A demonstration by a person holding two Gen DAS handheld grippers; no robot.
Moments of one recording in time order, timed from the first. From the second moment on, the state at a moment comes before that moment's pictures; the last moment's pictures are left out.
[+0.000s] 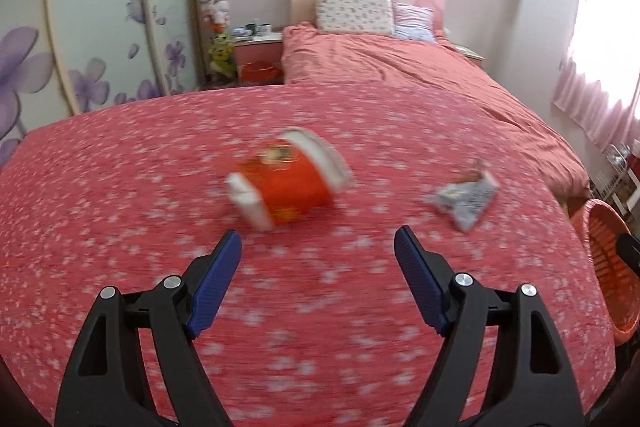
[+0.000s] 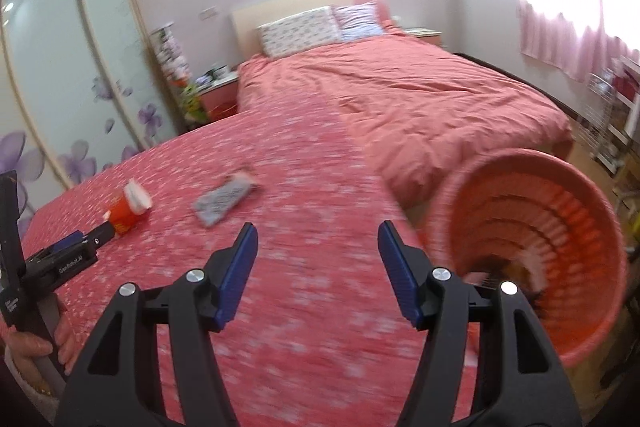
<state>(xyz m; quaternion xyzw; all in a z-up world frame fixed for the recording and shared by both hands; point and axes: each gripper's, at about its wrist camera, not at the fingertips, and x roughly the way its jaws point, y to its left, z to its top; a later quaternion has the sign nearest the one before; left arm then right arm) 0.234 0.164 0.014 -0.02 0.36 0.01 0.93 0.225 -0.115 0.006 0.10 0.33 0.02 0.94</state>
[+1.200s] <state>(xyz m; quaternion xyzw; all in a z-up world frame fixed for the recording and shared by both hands) 0.299 0.200 -0.002 0.00 0.38 -0.03 0.93 0.340 -0.047 -0.052 0.11 0.43 -0.03 0.90</state>
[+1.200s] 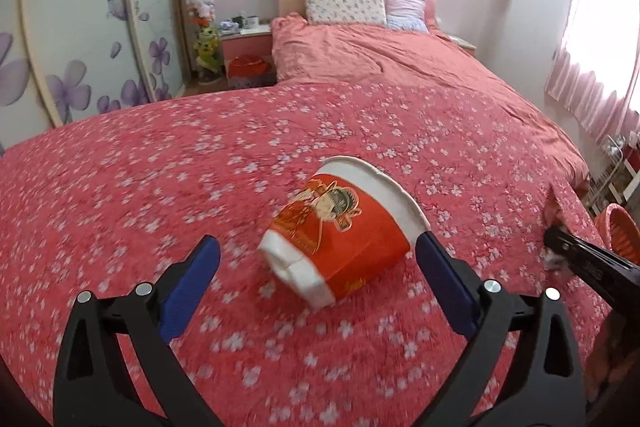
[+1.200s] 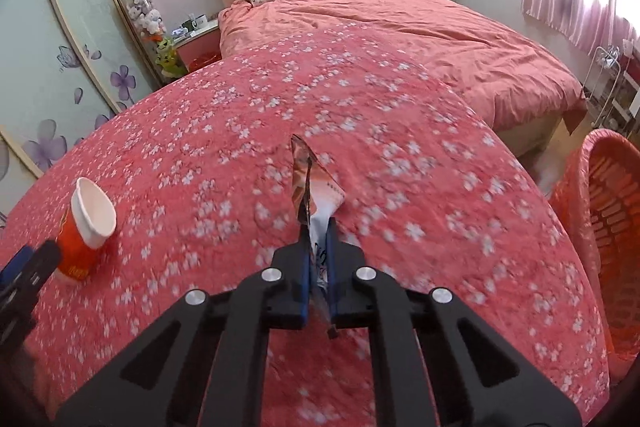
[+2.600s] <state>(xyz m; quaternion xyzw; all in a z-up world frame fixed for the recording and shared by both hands) 0.296 0.149 0.002 0.02 0.36 -0.13 0.92 0.299 -0.082 -0.036 0.13 0.40 -0.02 0.91</state>
